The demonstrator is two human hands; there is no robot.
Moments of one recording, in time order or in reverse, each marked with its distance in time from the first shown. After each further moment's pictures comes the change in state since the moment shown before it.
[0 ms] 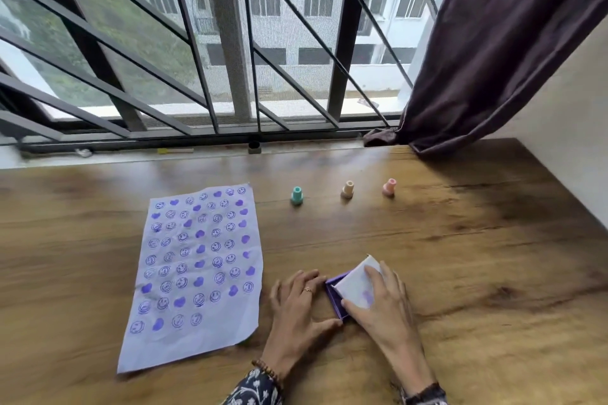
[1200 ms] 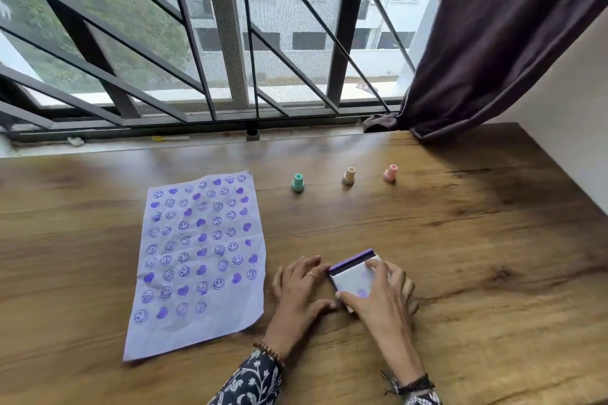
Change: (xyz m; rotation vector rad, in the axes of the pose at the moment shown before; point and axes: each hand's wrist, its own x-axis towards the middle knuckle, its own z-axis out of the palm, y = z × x) left_hand 0.003 -0.009 -0.002 -0.128 -0.014 0.032; right_hand -0.015 -0.013 0.016 0.013 0.107 0.215
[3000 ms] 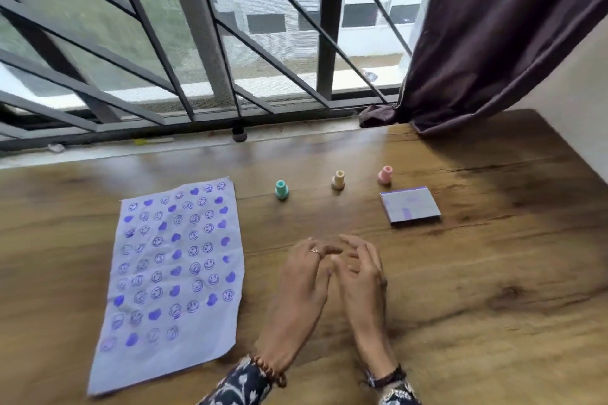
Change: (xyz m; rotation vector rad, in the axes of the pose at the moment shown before) left_hand 0.048 0.084 -0.032 -0.120 0.091 0.110; right_hand 0.048 -0.023 -0.009 0.683 0.056 -0.150
